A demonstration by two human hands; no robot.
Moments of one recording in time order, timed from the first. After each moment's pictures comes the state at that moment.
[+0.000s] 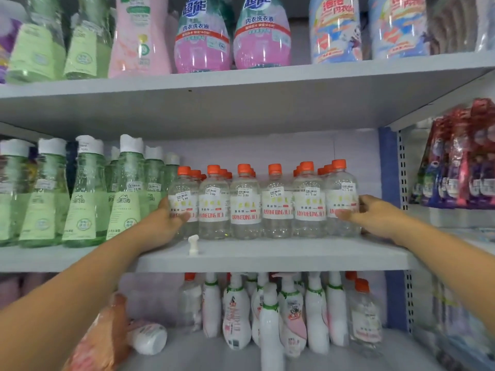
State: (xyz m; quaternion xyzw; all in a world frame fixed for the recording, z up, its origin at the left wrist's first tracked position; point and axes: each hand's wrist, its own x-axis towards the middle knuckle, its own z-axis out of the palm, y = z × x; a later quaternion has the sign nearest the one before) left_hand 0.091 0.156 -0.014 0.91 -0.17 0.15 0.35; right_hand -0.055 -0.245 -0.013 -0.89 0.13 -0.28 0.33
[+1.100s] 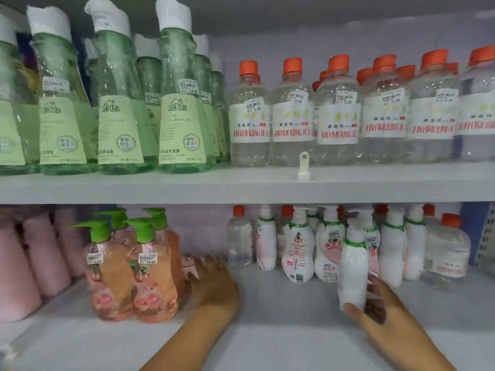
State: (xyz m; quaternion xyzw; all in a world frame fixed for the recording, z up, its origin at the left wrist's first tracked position) left_hand 0.176 0.179 -0.301 1.00 -0.06 0.04 0.05; right_hand -0.008 -0.086 -0.316 -0.82 0.16 -0.21 0.51
